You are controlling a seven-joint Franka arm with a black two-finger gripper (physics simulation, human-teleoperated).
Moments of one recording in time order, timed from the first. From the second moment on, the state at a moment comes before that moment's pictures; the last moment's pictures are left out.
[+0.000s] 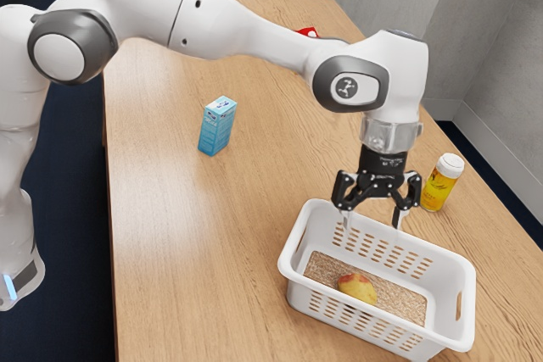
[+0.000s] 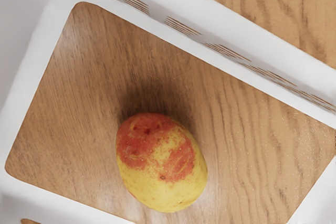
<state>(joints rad) -0.21 0.25 -0.13 -1.49 -0.25 1.89 -1.68</state>
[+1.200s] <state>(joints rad) -0.25 0.34 -0.16 -1.54 -0.23 2.00 -1.31</state>
